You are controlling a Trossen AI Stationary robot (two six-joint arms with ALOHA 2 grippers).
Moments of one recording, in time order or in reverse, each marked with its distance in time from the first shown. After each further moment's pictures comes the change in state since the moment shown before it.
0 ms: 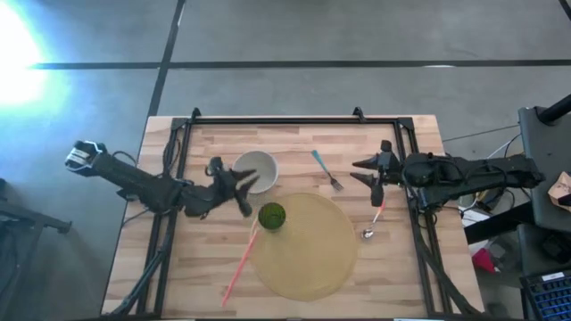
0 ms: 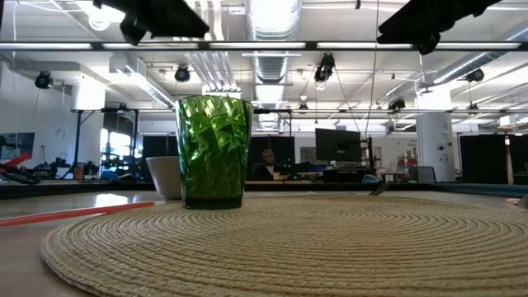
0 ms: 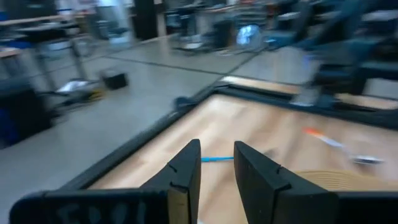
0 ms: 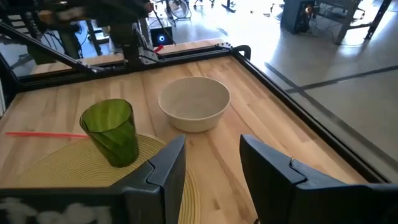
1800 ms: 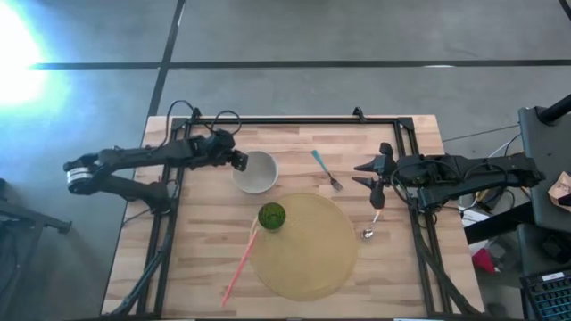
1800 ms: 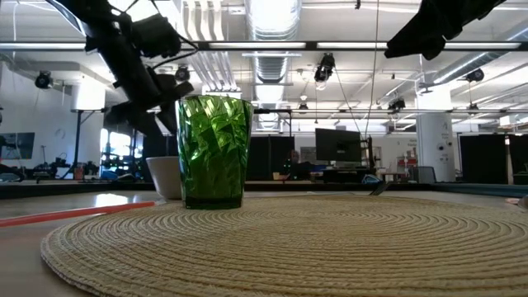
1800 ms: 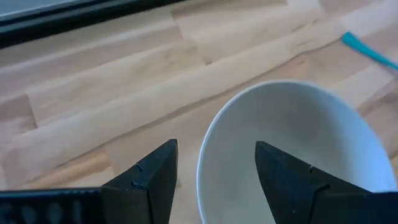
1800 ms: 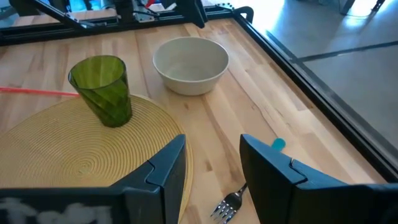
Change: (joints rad) left arm 0.732 0.080 0.018 -0.594 0.650 -0.479; right arm 0.001 0.035 0.040 -0.170 -0.019 0.010
